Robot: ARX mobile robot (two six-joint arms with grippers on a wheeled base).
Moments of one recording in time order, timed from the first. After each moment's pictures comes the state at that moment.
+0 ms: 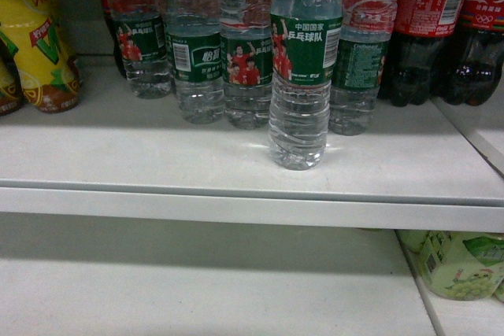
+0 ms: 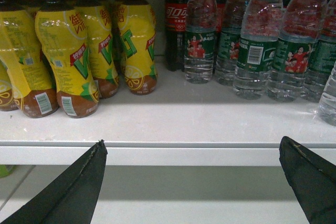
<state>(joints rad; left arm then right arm) 0.00 0.01 0.01 0.00 0.00 0.00 0.11 1.06 0.42 0.40 -0.12 -0.01</state>
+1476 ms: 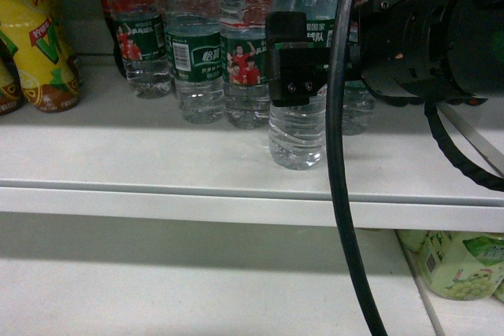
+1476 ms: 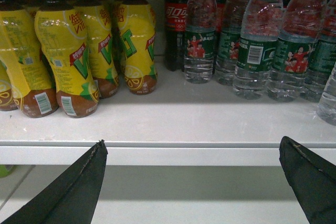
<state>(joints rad) 0.00 0.01 0.01 0.00 0.00 0.00 0.43 1.73 0.94 0.43 0.00 0.12</state>
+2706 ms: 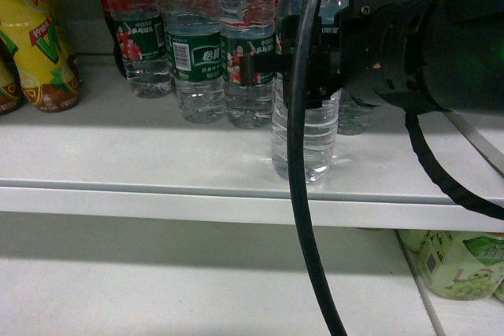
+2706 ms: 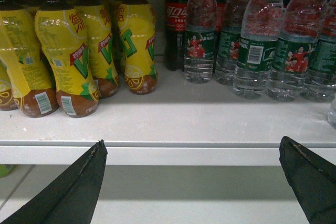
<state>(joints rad) 0.00 0.01 0.01 0.00 0.00 0.00 0.49 1.71 0.91 0.47 0.08 0.15</state>
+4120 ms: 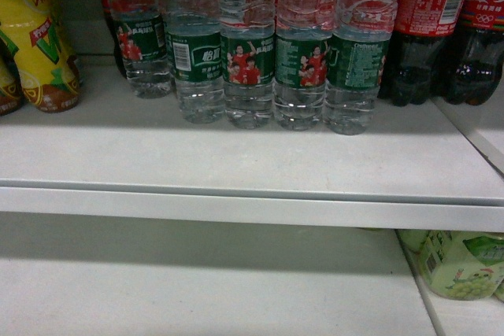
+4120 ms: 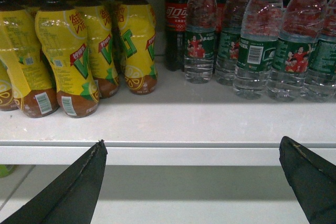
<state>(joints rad) 0.00 0.01 0.01 0.00 0.00 0.00 0.12 0.64 0.48 -0.08 -0.05 0.07</state>
